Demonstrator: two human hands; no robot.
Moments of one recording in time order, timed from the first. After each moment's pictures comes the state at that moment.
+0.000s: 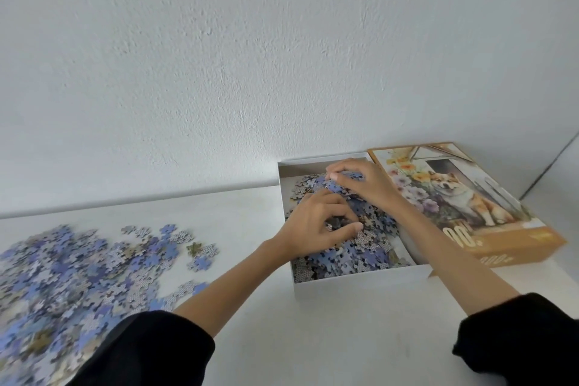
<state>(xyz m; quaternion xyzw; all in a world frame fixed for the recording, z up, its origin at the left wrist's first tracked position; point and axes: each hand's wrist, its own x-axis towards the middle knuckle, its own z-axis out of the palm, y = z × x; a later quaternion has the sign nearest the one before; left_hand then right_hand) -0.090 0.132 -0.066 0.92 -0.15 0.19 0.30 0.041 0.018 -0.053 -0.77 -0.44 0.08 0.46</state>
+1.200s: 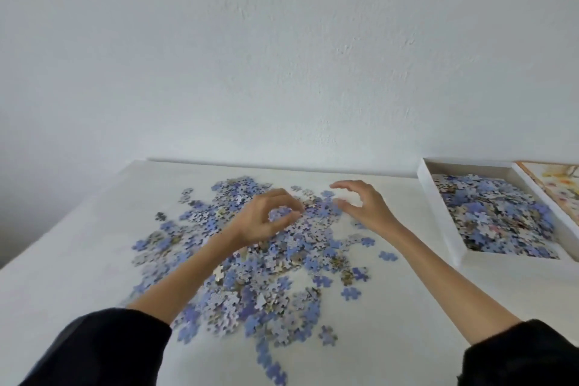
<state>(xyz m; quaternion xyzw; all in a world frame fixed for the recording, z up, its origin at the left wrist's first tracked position) -0.381 0.351 -0.044 0.94 0.04 0.19 0.28 -0.185 0.197 -0.068 -0.75 -0.50 0.12 0.42</state>
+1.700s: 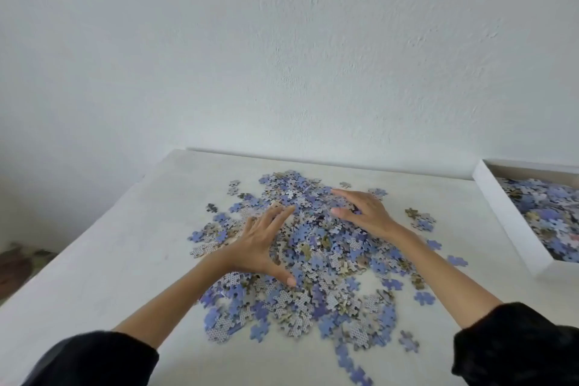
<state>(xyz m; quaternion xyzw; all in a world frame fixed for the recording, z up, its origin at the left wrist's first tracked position) -0.486 0.426 -0.099 0.97 0.12 -0.02 0.22 -0.249 0.283 -0.092 -0.80 -0.54 0.15 0.22</state>
